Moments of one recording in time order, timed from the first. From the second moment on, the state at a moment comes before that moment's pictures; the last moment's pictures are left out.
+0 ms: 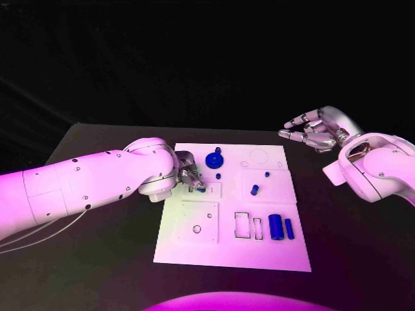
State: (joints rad) left arm 1.22 -0.69 -0.04 1.51 -1.06 0.04 -0.69; left_hand 1.25 -0.20 0.63 0.22 0.19 0.90 0.07 0.61 0.58 1.32 -0.02 1.12 0.98 1.47 -0.08 1.56 1.31 0.08 1.44 0.02 1.39 1.21; right arm 1.31 -0.98 -0.12 1.61 -0.87 -0.56 -0.05; right_hand 1.32 -0.05 -0.07 0.23 0.29 0.94 0.16 0.17 0.13 1.38 0.07 1.39 1.31 1.46 0.00 1.53 1.31 0.05 1.44 0.10 1.36 1.31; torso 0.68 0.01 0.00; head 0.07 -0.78
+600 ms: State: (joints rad) left arm 1.22 -0.68 -0.04 1.50 -1.06 0.07 -0.69; left_hand 1.24 -0.19 0.63 0.22 0.19 0.90 0.07 0.62 0.60 1.33 -0.03 1.12 0.98 1.47 -0.08 1.56 1.31 0.08 1.43 0.02 1.40 1.22; right arm 1.31 -0.98 -0.12 1.62 -0.87 -0.56 -0.05; right_hand 1.32 -0.05 -0.07 0.24 0.30 0.94 0.16 0.17 0.13 1.38 0.07 1.39 1.31 1.46 0.00 1.53 1.31 0.05 1.44 0.11 1.36 1.31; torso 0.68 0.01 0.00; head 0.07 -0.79
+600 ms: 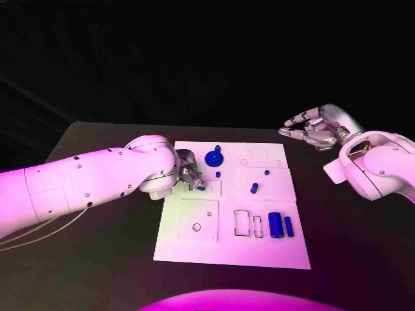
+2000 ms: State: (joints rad) left arm 1.21 -0.66 -0.03 1.47 -1.09 0.11 -0.71; left_hand 1.02 -0.17 0.43 0.25 0.19 0.97 0.02 0.64 0.60 1.36 -0.05 1.13 0.95 1.46 -0.10 1.56 1.31 0.08 1.44 0.01 1.40 1.23; right arm 1.31 -0.99 -0.12 1.62 -0.87 -0.56 -0.05; right_hand 1.31 -0.05 -0.08 0.24 0.30 0.94 0.16 0.17 0.13 1.38 0.07 1.39 1.31 1.46 0.00 1.53 1.31 0.05 1.44 0.10 1.35 1.31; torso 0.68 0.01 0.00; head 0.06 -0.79
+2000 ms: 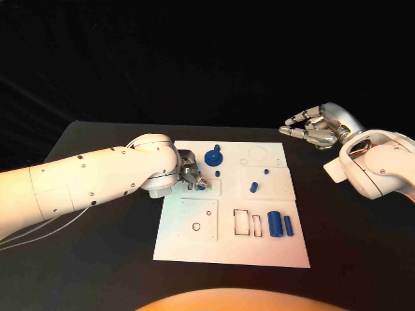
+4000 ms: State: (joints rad) left arm 1.30 -0.60 0.01 1.20 -1.07 0.14 -0.68; left_hand 1.12 -0.11 0.16 0.29 0.19 0.91 0.06 0.56 0.53 1.24 -0.01 1.03 0.80 1.47 -0.08 1.55 1.31 0.08 1.41 0.02 1.36 1.15; right arm 1.31 -0.98 -0.12 1.61 -0.87 -0.56 -0.05; right_hand 1.31 -0.05 -0.10 0.25 0.30 0.94 0.16 0.17 0.13 1.38 0.07 1.39 1.31 1.46 0.00 1.52 1.31 0.05 1.44 0.10 1.35 1.31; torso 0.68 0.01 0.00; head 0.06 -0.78
